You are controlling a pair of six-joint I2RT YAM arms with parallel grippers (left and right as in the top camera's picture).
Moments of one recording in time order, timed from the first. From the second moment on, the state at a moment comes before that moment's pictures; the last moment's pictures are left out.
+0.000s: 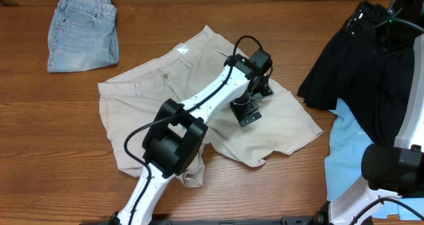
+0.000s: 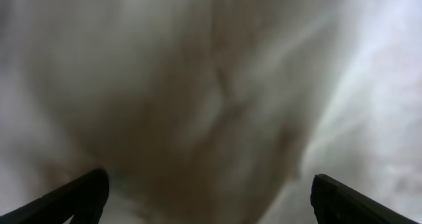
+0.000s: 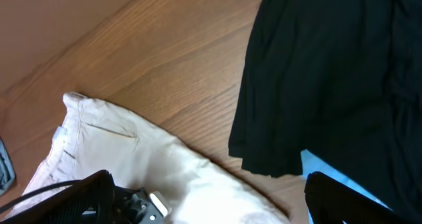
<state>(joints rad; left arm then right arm) -0.70 2.35 1.94 -1.10 0.05 0.38 -0.23 1.91 2.25 -1.43 -0.21 0.28</state>
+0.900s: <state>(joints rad) -0.52 2.45 1.97 -0.63 0.13 0.30 -0.23 1.91 2.25 -1.40 -0.21 0.26</state>
